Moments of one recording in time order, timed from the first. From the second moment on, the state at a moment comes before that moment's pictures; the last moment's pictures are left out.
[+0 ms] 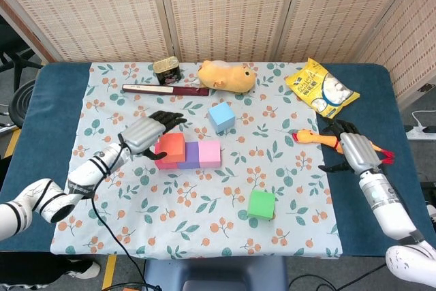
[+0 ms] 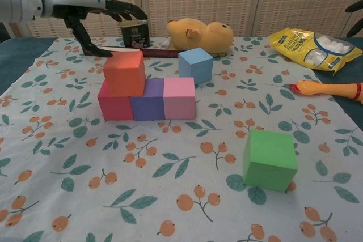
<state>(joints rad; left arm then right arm) -1.01 -1.17 -0.12 -1.44 1.42 0.69 -0.32 0.50 -1.03 0.20 -1.72 -1.07 0.95 0.05</state>
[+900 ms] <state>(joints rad) -0.67 -1.04 -0.10 -1.60 1.23 1.03 -0.03 1.06 -1.32 0.30 -1.14 -1.25 0.37 0.19</state>
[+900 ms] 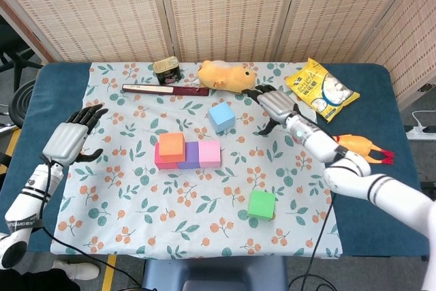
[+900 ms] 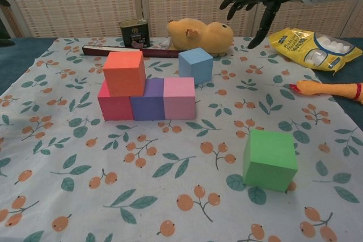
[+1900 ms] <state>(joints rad) -0.56 -0.97 -0.11 -1.68 1.29 1.08 -0.11 1.41 -1.91 0.10 -0.30 -1.55 0.20 0.46</state>
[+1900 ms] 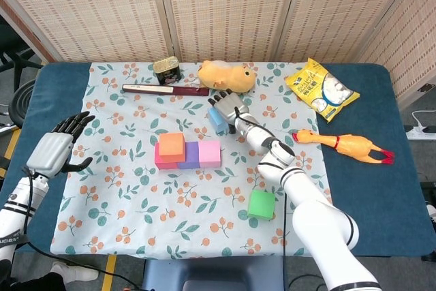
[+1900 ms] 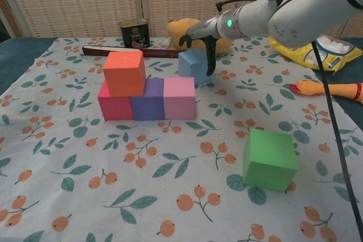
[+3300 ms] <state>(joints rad) -0.51 -1.05 -0.12 -1.61 1.43 1.17 -0.01 1.26 -1.22 0.06 -1.16 -1.47 0.40 0.58</state>
